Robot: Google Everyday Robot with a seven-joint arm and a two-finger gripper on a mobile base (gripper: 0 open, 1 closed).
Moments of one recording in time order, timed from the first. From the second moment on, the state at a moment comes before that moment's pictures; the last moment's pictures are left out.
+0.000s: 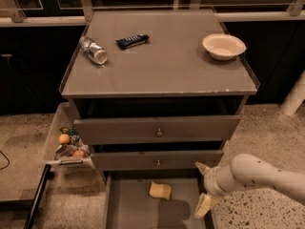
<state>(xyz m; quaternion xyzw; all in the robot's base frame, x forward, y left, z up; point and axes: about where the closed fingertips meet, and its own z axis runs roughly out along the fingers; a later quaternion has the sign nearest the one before) 0.454 -0.189 0.452 -0.62 0.74 0.13 0.23</state>
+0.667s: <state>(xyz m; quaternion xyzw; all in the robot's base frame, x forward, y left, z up) 0.479 -0.172 0.355 -0.60 0.74 0.15 0.25</state>
